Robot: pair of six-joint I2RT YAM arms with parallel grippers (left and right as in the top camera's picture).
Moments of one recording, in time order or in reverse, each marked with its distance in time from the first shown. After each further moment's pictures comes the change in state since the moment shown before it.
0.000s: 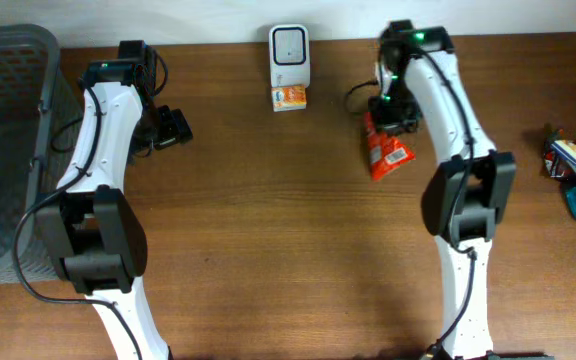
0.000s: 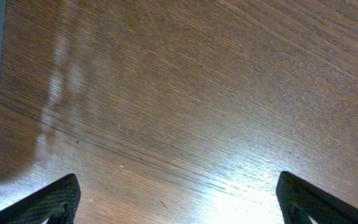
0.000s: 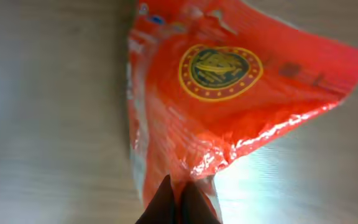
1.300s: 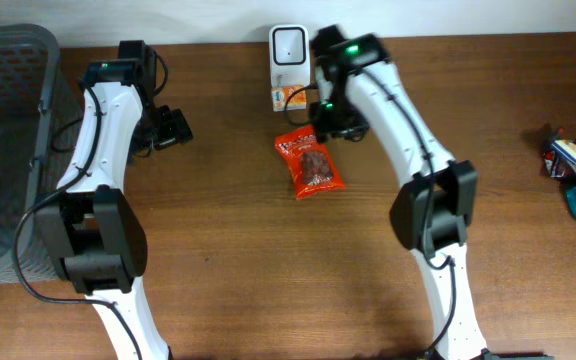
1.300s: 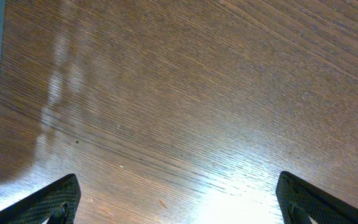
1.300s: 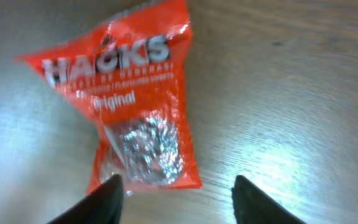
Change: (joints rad) left arm 0.000 0.000 -0.001 0.000 0.000 0.000; right arm 0.182 -0.003 0.036 0.024 -0.230 0.077
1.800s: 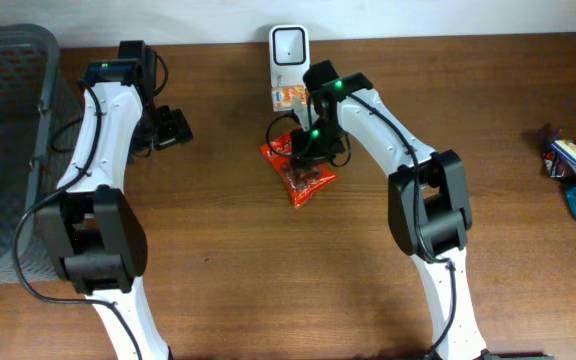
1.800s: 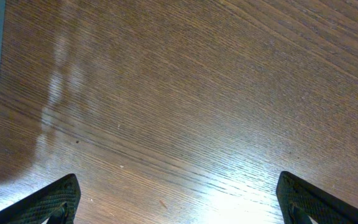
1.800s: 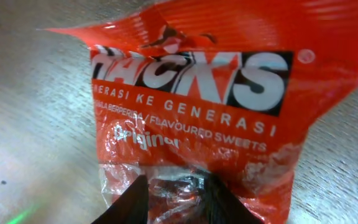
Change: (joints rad) left arm 0.000 0.000 0.000 0.000 0.000 0.000; right arm 0.047 -0.036 -0.377 0.373 -0.245 -0.066
